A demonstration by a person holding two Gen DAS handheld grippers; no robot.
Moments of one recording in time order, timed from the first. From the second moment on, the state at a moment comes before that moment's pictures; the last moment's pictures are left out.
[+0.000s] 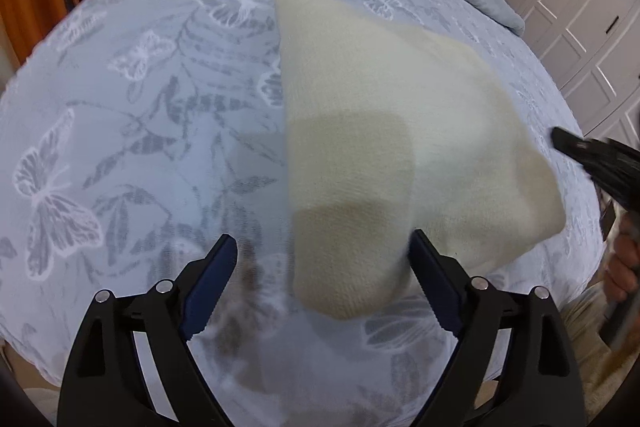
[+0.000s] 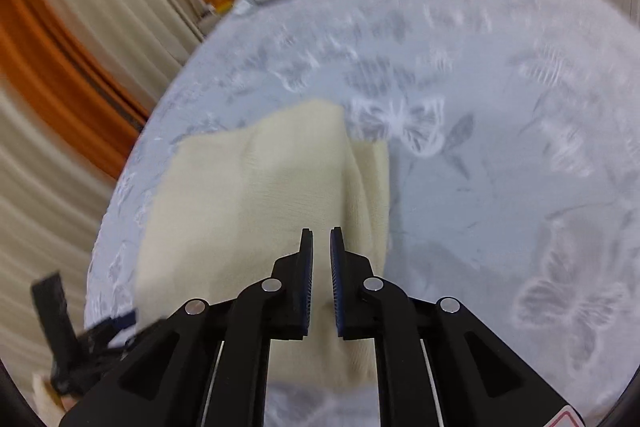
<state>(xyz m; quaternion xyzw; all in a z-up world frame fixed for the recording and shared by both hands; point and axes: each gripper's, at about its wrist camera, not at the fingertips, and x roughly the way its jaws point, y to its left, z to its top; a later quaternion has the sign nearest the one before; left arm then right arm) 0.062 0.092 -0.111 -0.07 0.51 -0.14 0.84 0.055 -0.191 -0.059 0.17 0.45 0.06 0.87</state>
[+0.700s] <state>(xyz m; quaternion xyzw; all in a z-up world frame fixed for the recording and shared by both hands) 0.057 0.085 -0.117 -0.04 0.52 -0.12 0.84 0.030 -0.186 -0.124 0.17 0.56 0.00 0.81</state>
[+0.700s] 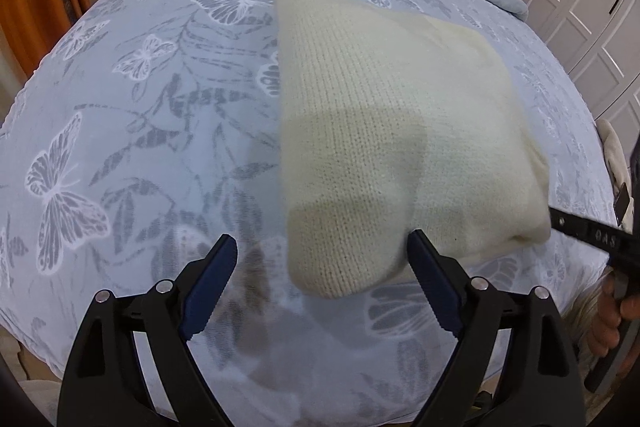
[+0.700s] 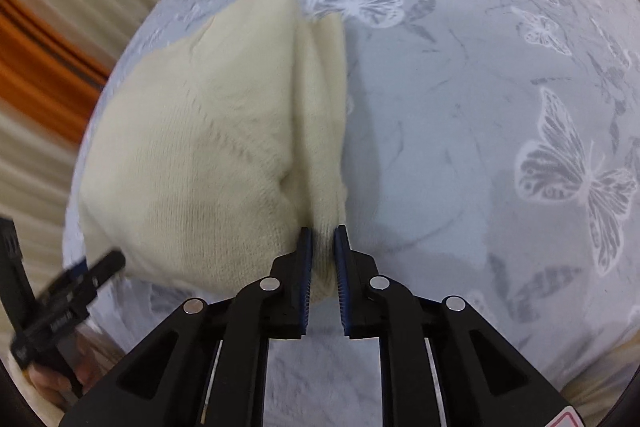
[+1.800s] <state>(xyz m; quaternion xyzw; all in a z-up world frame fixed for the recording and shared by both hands) 0.043 0.074 -0.125 0.02 0.53 -0.11 0.84 0.026 -0.173 -0.091 0.09 0.53 -0.02 0.84</state>
